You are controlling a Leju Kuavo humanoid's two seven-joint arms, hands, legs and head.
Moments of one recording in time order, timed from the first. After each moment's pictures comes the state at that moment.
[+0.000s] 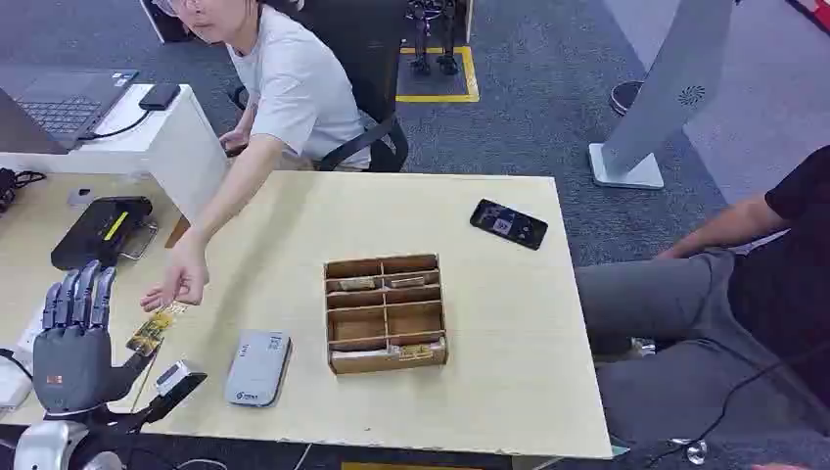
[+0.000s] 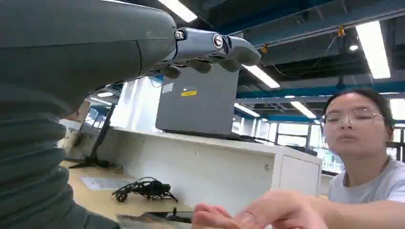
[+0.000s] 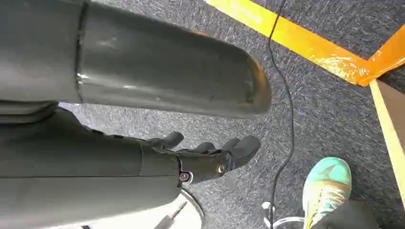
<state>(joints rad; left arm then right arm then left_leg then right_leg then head) 0.12 0.24 0.12 -1.58 -1.11 0.69 -0.11 0.01 0.12 -0.82 -0.25 1.55 -0.34 -0.22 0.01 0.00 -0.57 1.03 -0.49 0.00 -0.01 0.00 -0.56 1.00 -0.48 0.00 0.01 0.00</state>
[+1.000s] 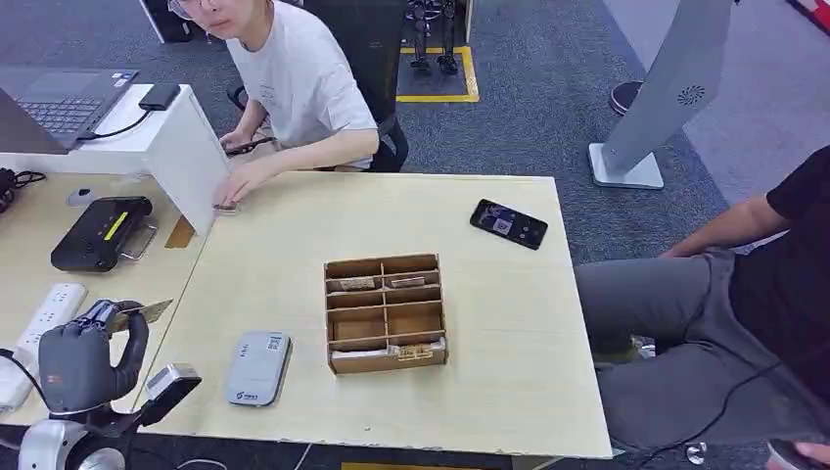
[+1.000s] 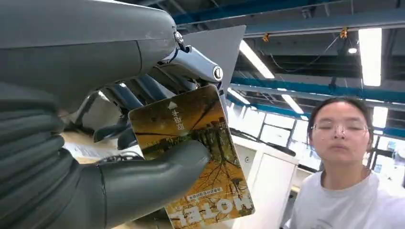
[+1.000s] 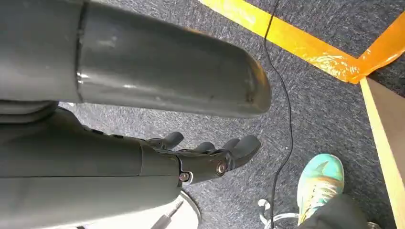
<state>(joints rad) 0.11 0.24 0.09 -1.57 -0.89 0.69 -0.28 0.02 0.14 -0.79 -0.30 1.53 -0.32 -0.22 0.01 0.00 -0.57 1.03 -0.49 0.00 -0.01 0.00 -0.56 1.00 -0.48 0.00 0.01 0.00</state>
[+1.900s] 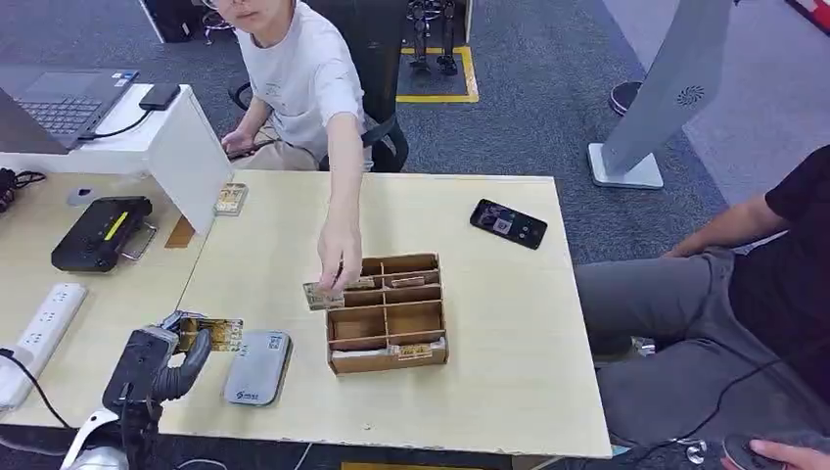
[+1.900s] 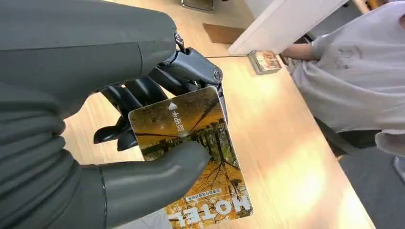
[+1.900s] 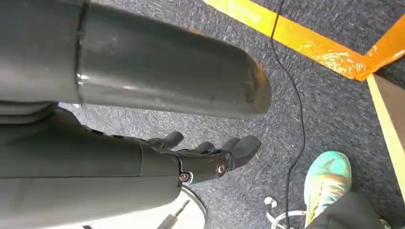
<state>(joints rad) 0.12 0.18 0.01 -1.68 -0.16 0.05 -0.01 0.11 0.22 -0.79 -0.52 1.50 -0.23 -0.21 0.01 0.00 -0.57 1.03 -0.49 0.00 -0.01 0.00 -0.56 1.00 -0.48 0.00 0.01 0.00</state>
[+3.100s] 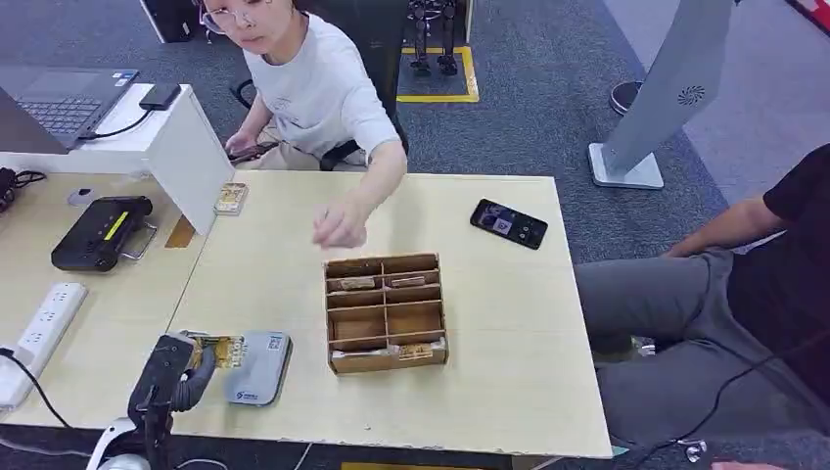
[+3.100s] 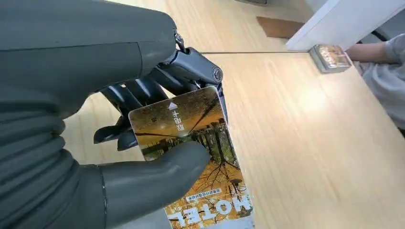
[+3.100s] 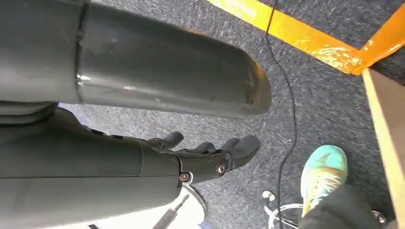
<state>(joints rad) 0.12 0.16 -0.01 -1.54 -0.25 0.16 0.04 0.08 0.22 -0.78 -0.48 1.51 -0.28 -0.20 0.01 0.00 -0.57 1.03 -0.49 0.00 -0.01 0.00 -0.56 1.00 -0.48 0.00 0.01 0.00</state>
